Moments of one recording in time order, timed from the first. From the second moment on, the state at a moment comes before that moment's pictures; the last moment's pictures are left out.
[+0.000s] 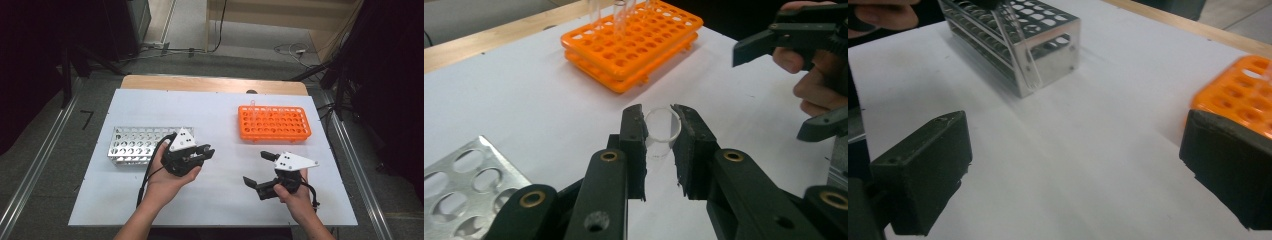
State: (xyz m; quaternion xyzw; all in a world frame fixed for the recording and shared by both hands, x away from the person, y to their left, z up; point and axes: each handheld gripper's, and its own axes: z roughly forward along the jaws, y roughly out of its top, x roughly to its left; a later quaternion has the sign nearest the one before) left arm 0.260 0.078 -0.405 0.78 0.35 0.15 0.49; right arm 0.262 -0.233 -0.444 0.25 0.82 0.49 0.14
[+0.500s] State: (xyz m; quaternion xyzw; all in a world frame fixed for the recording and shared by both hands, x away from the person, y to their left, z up) left arm 0.277 0.108 -0.386 0.78 0.37 0.18 0.48; right arm 0.262 -0.295 -0.449 0.31 0.80 0.49 0.17
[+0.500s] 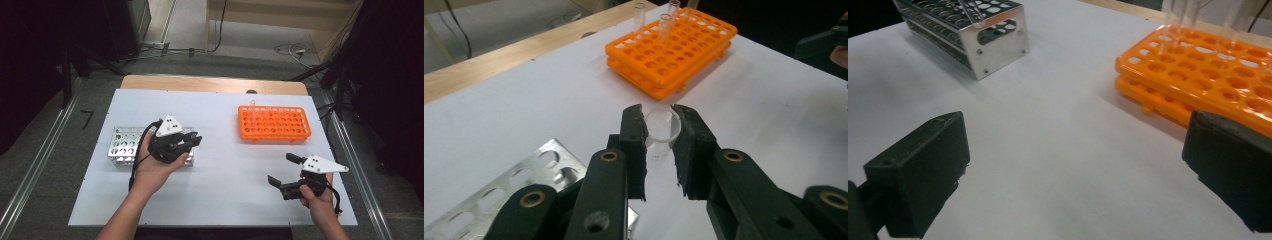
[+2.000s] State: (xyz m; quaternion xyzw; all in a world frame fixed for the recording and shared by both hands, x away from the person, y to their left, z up) left arm 0.351 0.112 -0.405 0.81 0.43 0.20 0.35; right arm 0.275 -0.312 -0.456 0.34 0.79 0.49 0.17
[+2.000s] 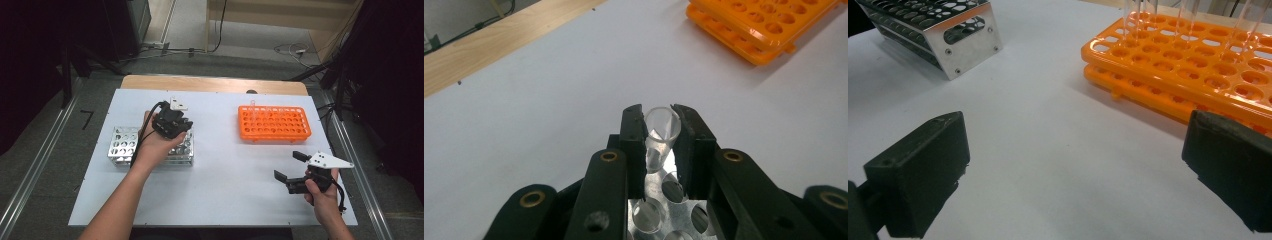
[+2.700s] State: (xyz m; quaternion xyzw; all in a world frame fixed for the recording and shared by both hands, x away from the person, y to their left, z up) left arm 0.332 0.132 -0.417 0.76 0.46 0.17 0.44; right arm 0.278 -0.309 -0.458 0.34 0.79 0.49 0.16
